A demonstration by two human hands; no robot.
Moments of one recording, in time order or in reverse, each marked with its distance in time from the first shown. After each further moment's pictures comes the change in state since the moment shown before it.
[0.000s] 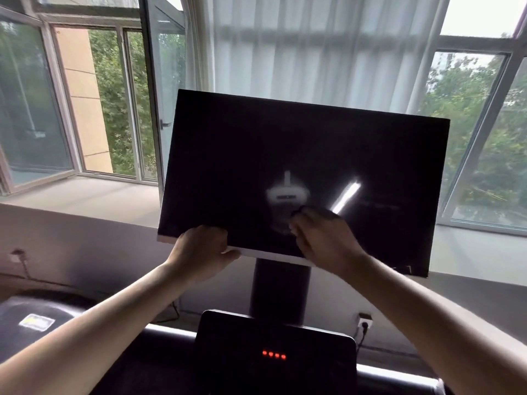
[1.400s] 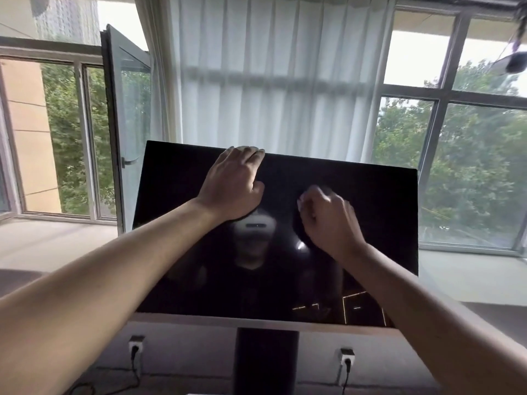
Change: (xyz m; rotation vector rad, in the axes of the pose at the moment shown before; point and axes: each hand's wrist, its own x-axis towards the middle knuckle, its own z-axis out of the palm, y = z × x) left_hand 0.177 0.058 -0.105 -0.108 0.458 0.426; right_hand 0.088 0.056 -0.050 -0.025 0.336 0.375
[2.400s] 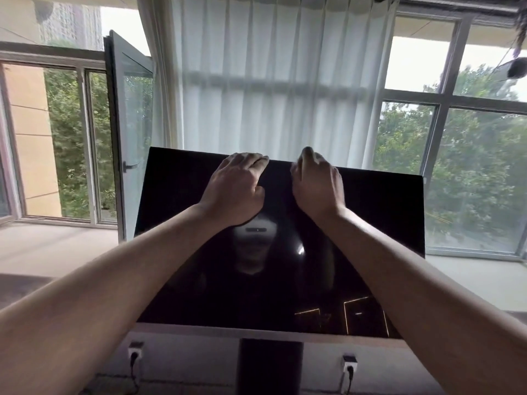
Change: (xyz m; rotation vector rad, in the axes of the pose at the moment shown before) left_hand 0.001 -0.001 -0.005 -0.036 -0.024 -0.031; right_hand 0.078 -0.022 0.016 -0.045 0.162 0.055
